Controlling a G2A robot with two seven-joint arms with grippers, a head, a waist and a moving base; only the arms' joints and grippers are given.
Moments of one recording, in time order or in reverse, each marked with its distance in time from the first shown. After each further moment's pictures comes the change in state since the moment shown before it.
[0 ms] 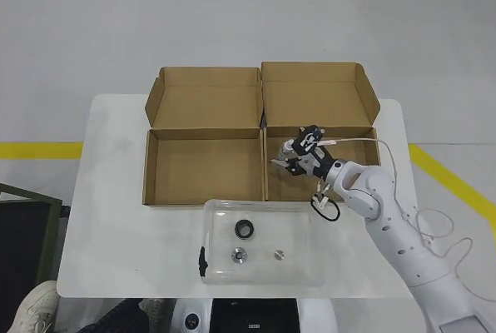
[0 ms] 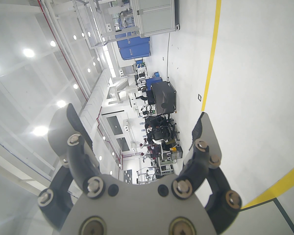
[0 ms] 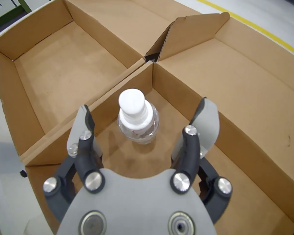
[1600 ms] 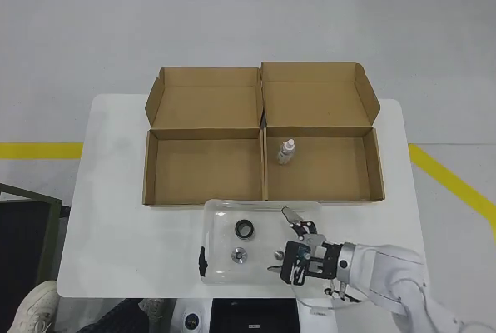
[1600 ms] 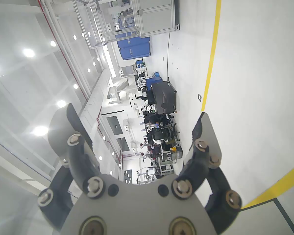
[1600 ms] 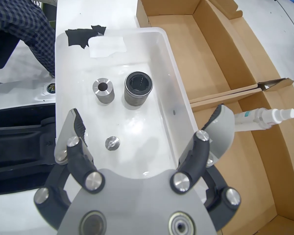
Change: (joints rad) left arm 0.000 0.000 0.000 0.000 0.000 0.000 0.000; right arm -0.635 0.113 0.210 -0.734 -0.400 -0.329 0.067
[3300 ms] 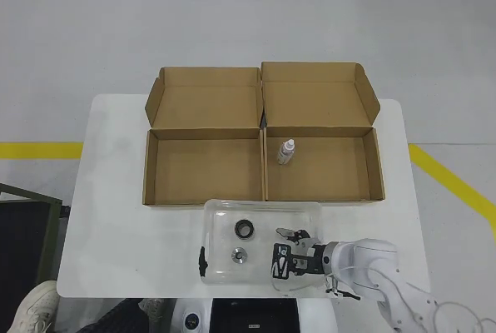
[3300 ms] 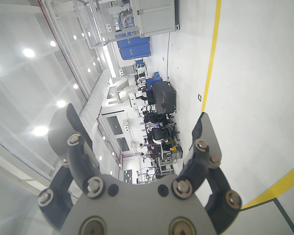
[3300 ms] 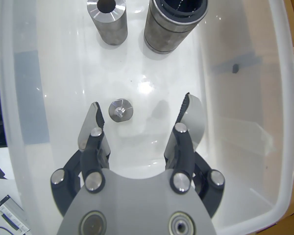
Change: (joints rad) left arm 0.000 0.000 0.000 0.000 0.000 0.000 0.000; right arm 0.128 0.006 -0.161 0.144 0.023 -0.027 0.316
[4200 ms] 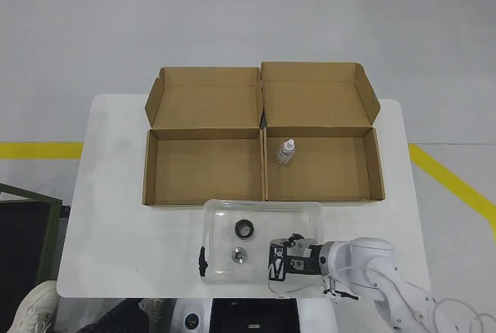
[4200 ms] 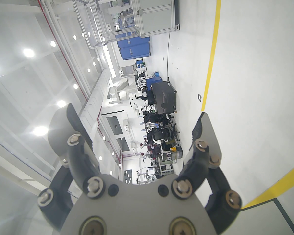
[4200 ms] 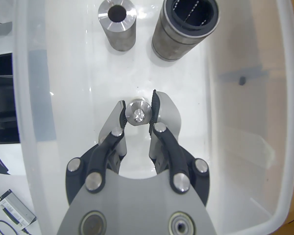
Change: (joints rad) left arm 0.000 0.000 0.000 0.000 0.000 0.000 0.000; right arm 0.023 0.010 -0.017 -0.023 0.053 0.003 0.020
